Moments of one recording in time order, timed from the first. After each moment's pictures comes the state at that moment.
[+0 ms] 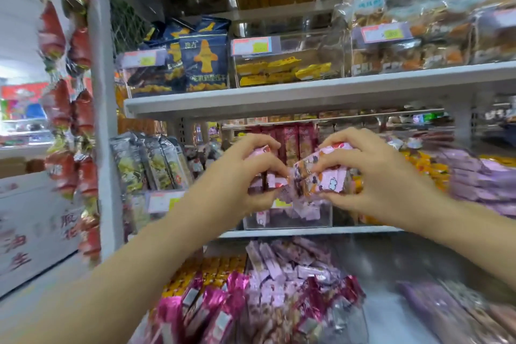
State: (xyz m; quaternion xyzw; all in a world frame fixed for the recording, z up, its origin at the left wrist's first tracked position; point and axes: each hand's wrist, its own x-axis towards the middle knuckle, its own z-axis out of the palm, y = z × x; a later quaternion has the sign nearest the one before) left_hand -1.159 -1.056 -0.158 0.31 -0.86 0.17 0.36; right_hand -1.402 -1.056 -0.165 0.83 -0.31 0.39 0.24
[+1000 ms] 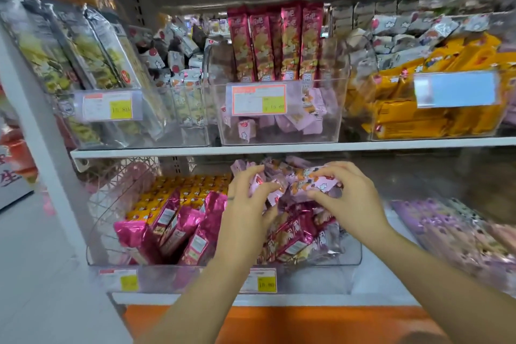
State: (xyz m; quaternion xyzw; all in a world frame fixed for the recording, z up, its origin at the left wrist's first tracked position) left_hand -1.204 -1.164 -0.391 0.46 -0.77 0.08 0.44; right_hand -1.396 -1.167 -0.367 0.69 -0.55 0.46 -0.07
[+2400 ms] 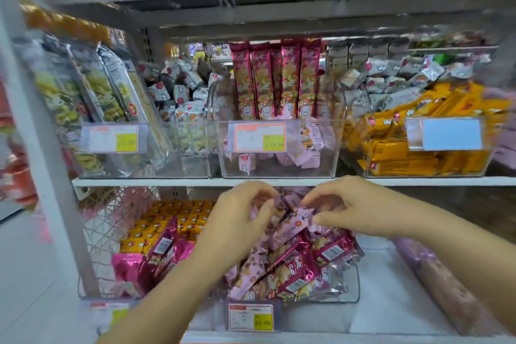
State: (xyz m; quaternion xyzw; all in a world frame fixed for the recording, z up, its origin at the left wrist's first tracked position) left_hand -1.191 -1.153 -0.312 0.46 -0.77 -0.10 0.43; right_hand -1.408 -1.157 -0.269 0.84 -0.48 0.17 -0.16
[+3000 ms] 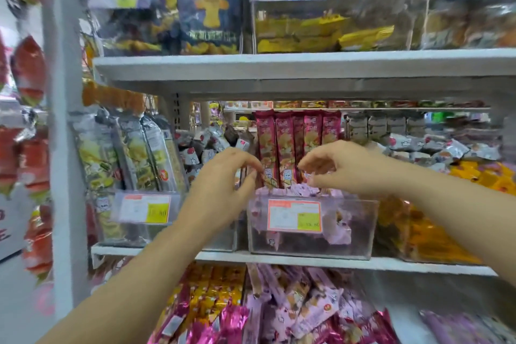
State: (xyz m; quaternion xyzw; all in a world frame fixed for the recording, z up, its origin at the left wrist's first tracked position) left_hand -1.134 -1.199 -0.188 0.44 -0.76 0.08 0.46; right_hand -1.354 -1.209 -0.133 0.86 -0.47 0.21 -0.01
